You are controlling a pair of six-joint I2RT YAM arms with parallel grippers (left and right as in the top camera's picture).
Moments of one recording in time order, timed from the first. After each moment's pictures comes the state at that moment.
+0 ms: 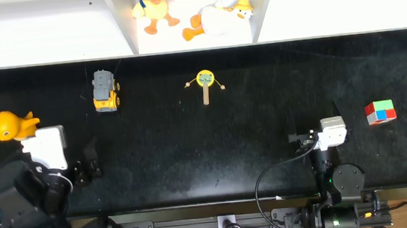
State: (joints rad) left arm 0.41 0.55 0.77 -0.92 0.31 0.19; right arm -0.02 0.01 0.02 -0.01 -0.10 -0.10
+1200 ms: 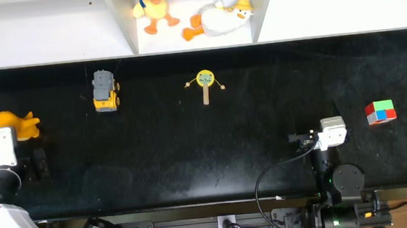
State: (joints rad) left arm 0.97 1.03 0.77 -0.73 0.49 0.73; right arm -0.02 0.01 0.02 -0.01 -0.10 -0.10
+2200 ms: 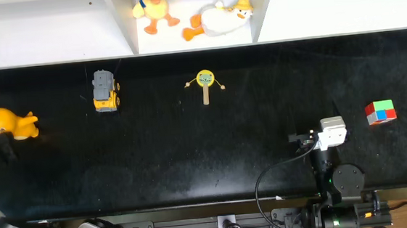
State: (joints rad) left arm 1.01 1.42 0.92 -0.42 0.44 0.58; right arm -0.02 0.01 0.02 -0.01 -0.10 -0.10
